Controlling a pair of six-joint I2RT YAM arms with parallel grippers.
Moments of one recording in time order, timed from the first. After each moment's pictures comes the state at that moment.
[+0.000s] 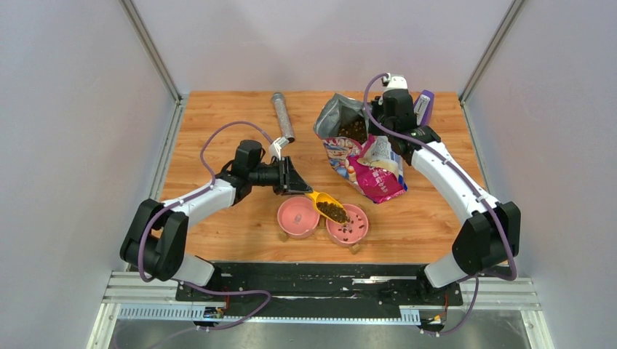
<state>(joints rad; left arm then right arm) -0.43 1.44 0.76 0.13 0.84 -0.79 0.37 1.51 1.35 -0.32 0.18 0.27</state>
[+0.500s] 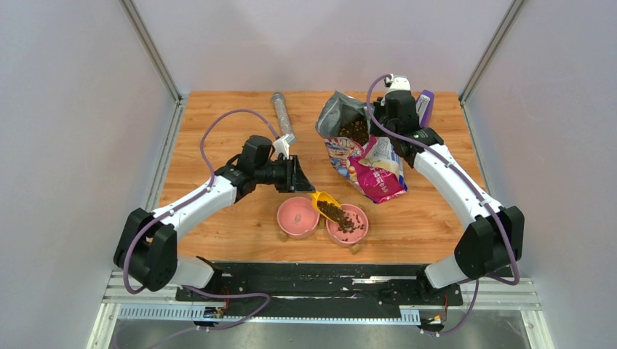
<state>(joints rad) -0.53 1.37 0.88 -0.12 0.64 -0.64 0.37 1.48 1.34 -0.32 0.18 0.28</state>
